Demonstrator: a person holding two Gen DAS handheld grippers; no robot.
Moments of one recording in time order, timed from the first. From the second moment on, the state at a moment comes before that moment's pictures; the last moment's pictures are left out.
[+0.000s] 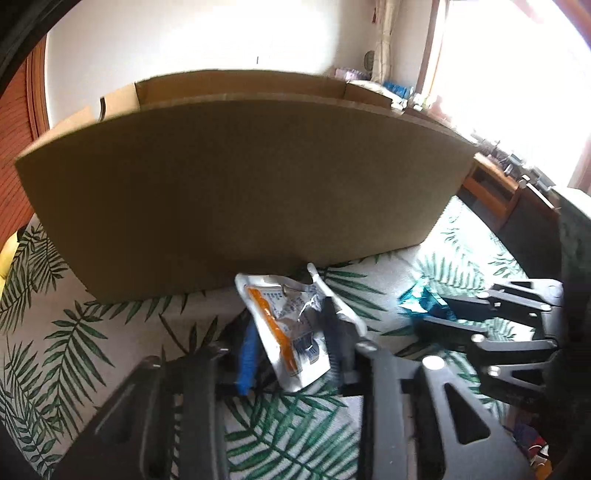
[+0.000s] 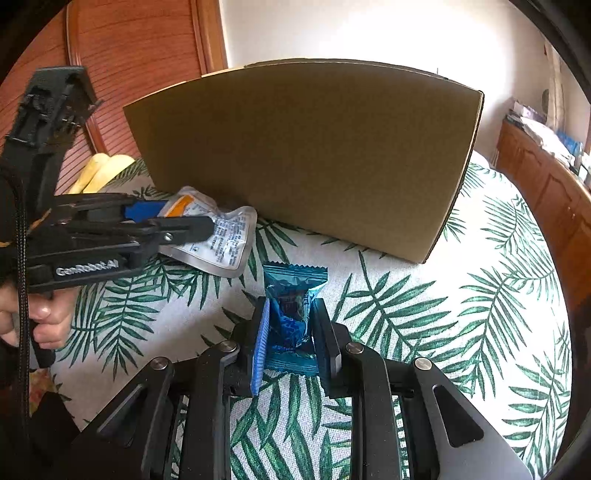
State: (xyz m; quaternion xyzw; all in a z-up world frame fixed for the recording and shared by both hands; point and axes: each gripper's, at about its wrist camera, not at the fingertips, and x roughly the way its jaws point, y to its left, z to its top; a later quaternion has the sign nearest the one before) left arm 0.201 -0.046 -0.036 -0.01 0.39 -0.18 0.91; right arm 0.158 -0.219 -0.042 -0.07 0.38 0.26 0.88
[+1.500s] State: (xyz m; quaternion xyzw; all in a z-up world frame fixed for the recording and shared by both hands) left arm 0.150 -0.015 0.090 -0.03 0.25 -0.18 0.95; right arm 0.143 -0.223 0.043 -0.08 0.27 0.27 0.92
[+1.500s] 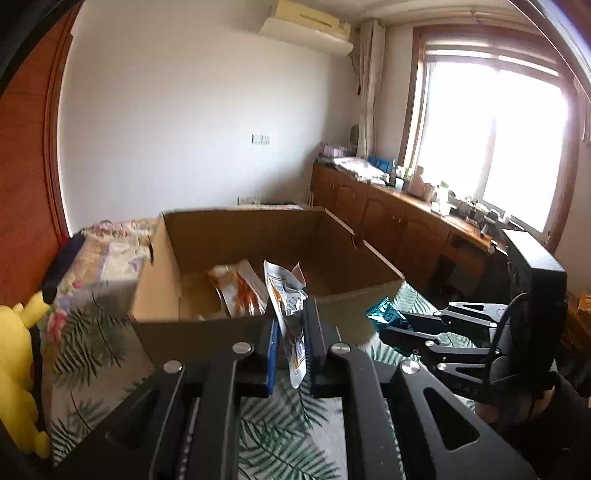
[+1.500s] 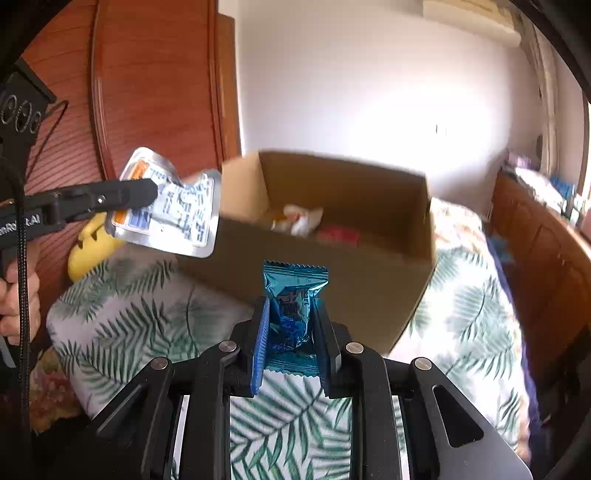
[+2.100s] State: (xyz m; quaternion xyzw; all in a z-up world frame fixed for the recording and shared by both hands) left arm 0.230 0.010 0.085 -0.04 0.24 -0.15 0.96; right arm 0.204 -0.200 0.069 -0.09 0.24 0.26 0.93
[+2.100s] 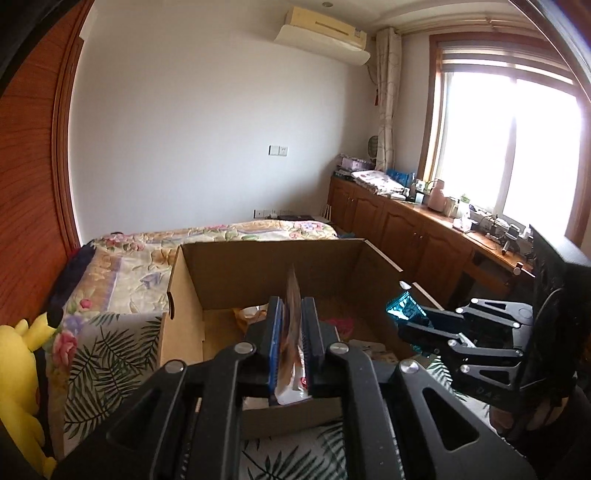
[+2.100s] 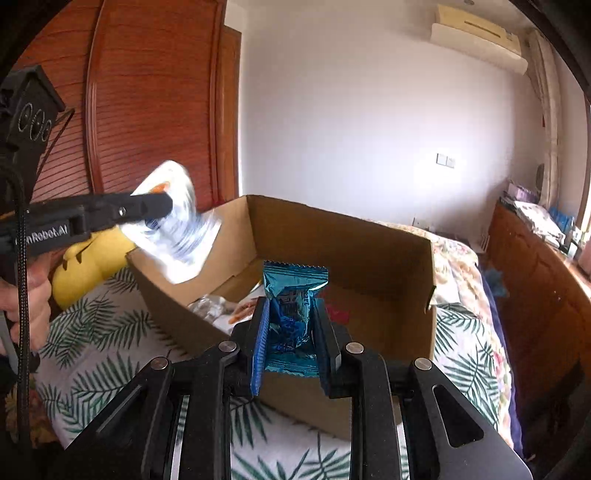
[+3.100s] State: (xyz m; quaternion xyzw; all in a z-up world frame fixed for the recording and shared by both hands) left arm 0.222 -0.004 0.067 -0.02 0.27 -0.13 0.95; right arm 0.218 -0.206 0.058 -0.07 0.25 0.25 0.93
